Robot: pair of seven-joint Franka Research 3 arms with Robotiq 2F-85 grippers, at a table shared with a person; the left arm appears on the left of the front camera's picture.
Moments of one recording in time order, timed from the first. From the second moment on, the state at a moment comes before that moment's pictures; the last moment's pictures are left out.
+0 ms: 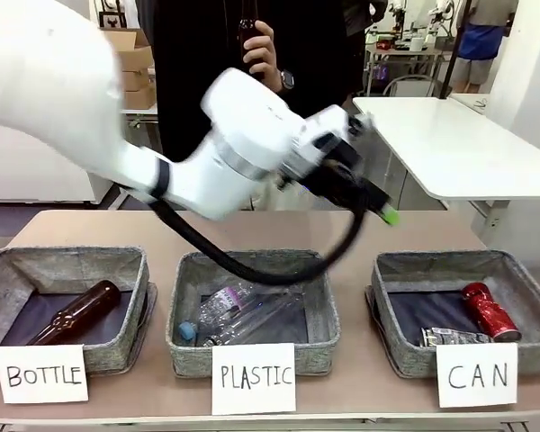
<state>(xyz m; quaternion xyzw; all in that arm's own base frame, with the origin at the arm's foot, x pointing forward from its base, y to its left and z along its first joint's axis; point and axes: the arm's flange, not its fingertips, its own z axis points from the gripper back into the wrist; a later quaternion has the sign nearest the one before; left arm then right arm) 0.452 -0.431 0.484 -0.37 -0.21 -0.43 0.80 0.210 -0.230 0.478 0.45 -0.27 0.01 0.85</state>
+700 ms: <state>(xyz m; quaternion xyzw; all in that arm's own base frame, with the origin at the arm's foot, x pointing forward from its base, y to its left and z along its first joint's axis) 0.386 -0.016 0.609 -0.53 -0.18 -0.09 0.83 0.317 -0.042 0.563 0.55 -0.30 0.09 0.77</state>
